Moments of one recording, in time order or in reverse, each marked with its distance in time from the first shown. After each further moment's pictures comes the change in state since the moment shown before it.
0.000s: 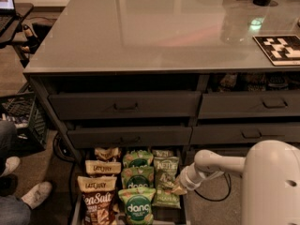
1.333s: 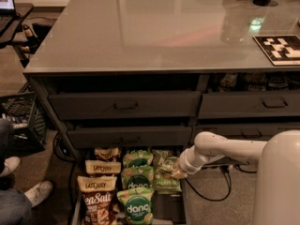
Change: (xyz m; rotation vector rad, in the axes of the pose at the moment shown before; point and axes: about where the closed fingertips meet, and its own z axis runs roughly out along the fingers) arm -0.063 -0.010 -0.091 0.082 0.017 -0.068
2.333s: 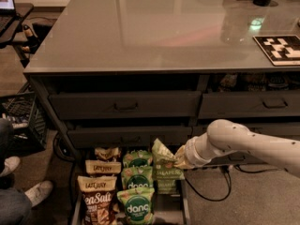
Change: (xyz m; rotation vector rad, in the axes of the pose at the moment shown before) arm -0.067 0.033 -0.123 0.116 -0.057 -0.152
